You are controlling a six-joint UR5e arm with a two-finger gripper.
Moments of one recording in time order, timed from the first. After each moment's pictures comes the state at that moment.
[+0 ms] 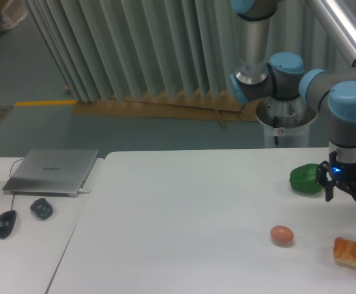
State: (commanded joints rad) arm 2.52 -2.02 -1.53 -1.01 1.61 1.36
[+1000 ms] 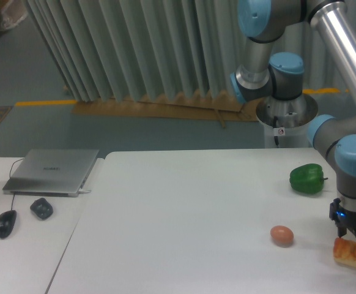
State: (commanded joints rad) arm 2.50 -2.11 -1.48 -1.00 1.62 1.38
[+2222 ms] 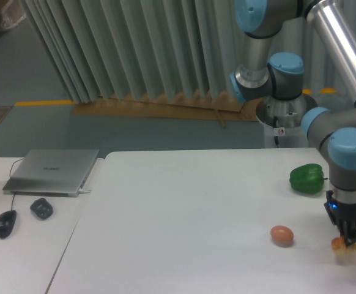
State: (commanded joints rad) arm 2.55 -1.97 -1.52 -1.16 1.57 1.35
